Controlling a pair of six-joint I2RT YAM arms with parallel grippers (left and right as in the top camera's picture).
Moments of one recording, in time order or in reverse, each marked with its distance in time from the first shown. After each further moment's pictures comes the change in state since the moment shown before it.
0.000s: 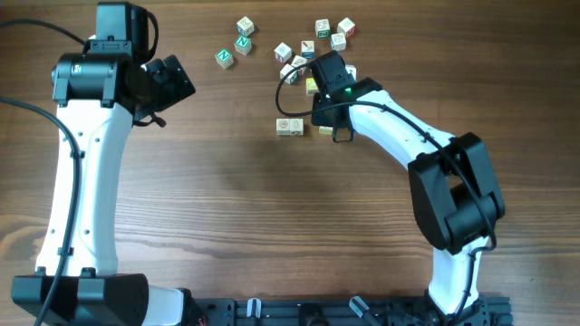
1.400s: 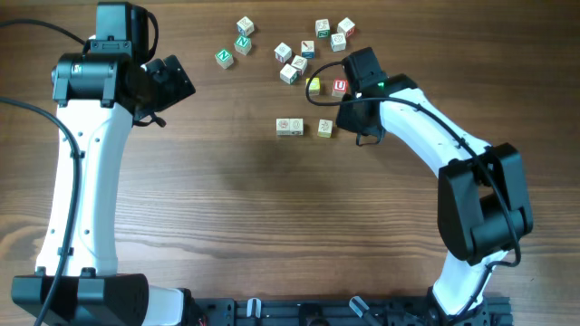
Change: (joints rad) left arm 0.000 0.000 0.000 0.000 0.000 0.000; right arm -0.111 -0.109 -0.092 -0.103 -0.110 0.101
